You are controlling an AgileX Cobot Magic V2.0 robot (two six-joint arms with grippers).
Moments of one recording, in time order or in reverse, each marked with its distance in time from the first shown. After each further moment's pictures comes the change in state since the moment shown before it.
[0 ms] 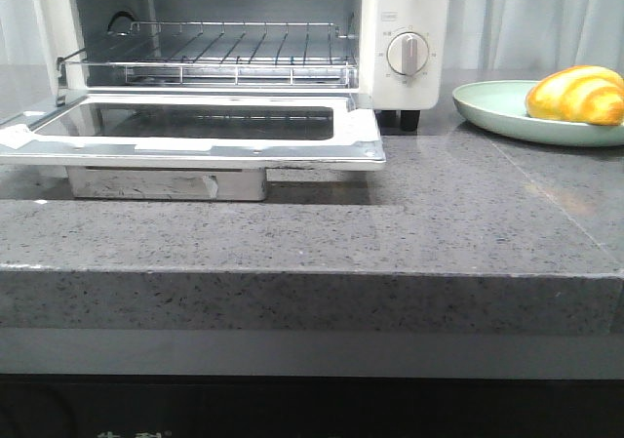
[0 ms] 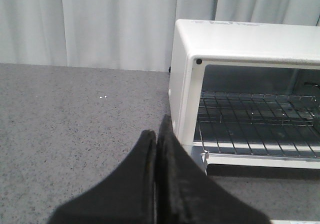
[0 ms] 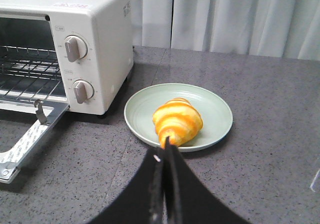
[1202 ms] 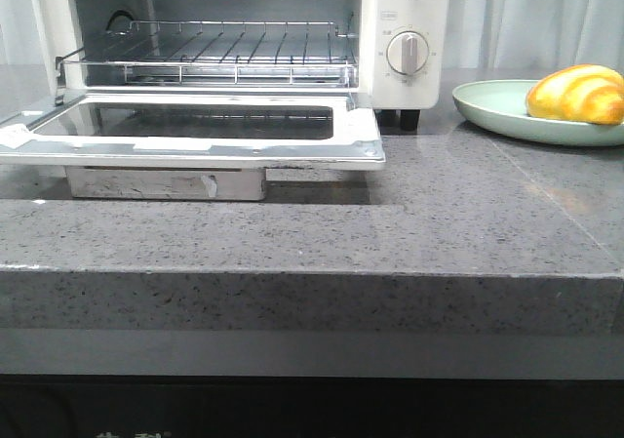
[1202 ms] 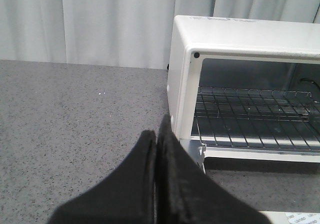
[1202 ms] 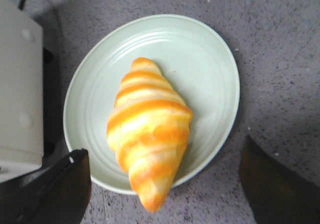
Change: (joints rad) left arm 0.000 -0.043 0.018 -0.004 0.020 0.000; right arm -0.175 0.984 -0.518 0.169 0.084 0.287
